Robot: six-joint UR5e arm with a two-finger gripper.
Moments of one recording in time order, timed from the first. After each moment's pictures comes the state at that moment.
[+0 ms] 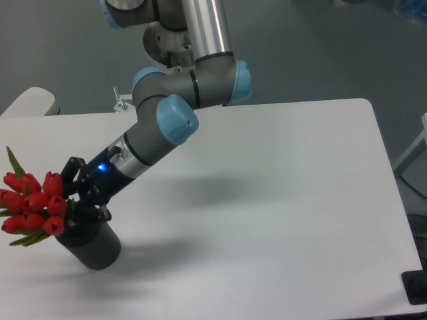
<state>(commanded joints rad) 2.25 -1.92 -1.73 -0.70 0.58 1.03</state>
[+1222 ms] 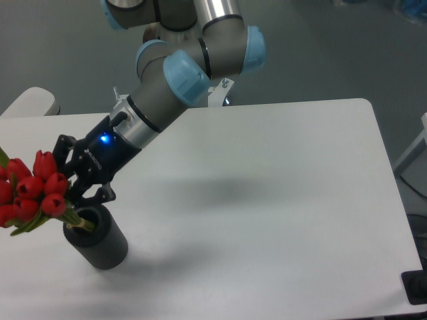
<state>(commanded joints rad) 2.29 -1.81 -1.66 -0.70 0.54 0.78</state>
